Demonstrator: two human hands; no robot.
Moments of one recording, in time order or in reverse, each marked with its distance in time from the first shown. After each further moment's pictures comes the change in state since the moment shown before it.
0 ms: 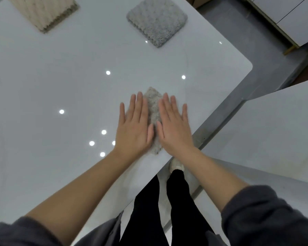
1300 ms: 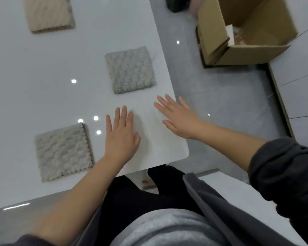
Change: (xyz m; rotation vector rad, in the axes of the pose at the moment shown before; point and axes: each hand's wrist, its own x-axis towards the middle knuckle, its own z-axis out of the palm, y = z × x) left_hand 0.220 0.177 -0.009 -0.073 -0.051 -0.735; right_hand 0.255 0.267 -0.172 -0.343 -0.420 -0.860
